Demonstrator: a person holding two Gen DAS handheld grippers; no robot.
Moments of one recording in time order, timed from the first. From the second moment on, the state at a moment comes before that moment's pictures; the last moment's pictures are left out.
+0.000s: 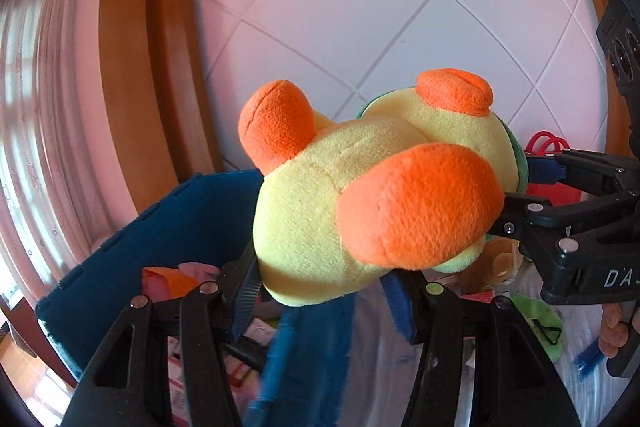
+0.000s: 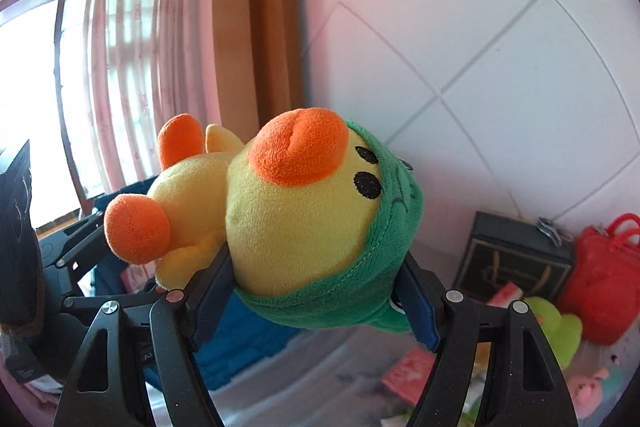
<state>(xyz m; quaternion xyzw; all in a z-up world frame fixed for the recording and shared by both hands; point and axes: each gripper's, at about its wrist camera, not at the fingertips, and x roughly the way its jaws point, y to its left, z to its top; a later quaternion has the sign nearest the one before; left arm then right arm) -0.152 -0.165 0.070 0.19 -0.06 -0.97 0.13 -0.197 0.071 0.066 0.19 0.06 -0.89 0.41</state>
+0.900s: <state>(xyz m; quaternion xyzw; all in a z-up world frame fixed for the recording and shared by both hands) -0.320 -0.385 0.078 0.32 -0.03 -0.95 0.05 -0.331 -0.164 0.056 0.33 0.07 -0.88 0.34</state>
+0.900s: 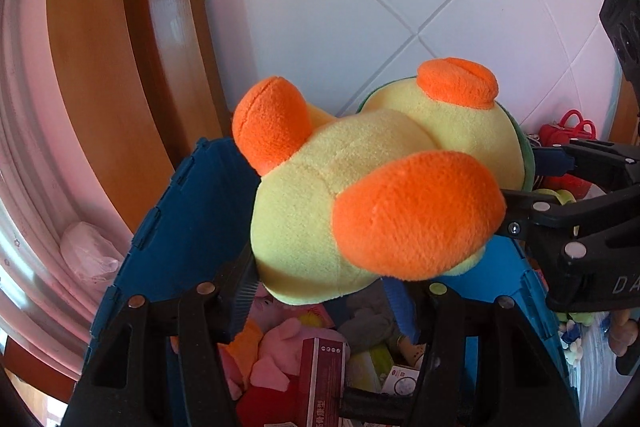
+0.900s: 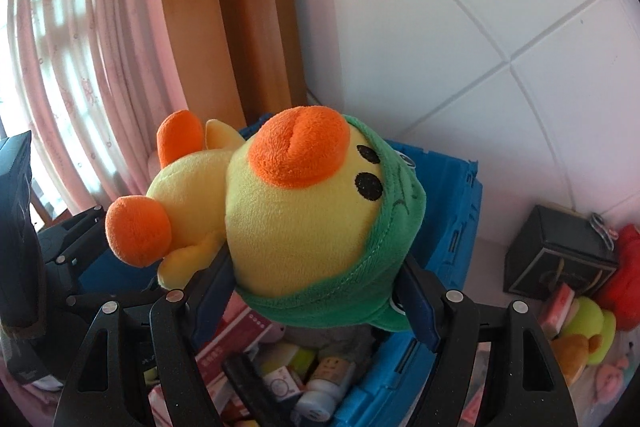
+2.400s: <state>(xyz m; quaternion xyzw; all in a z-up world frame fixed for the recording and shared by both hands) -0.097 -0.330 0.086 0.22 0.04 -0.96 0.16 -0.124 -0.066 0.059 0.26 0.06 -0.94 0.23</state>
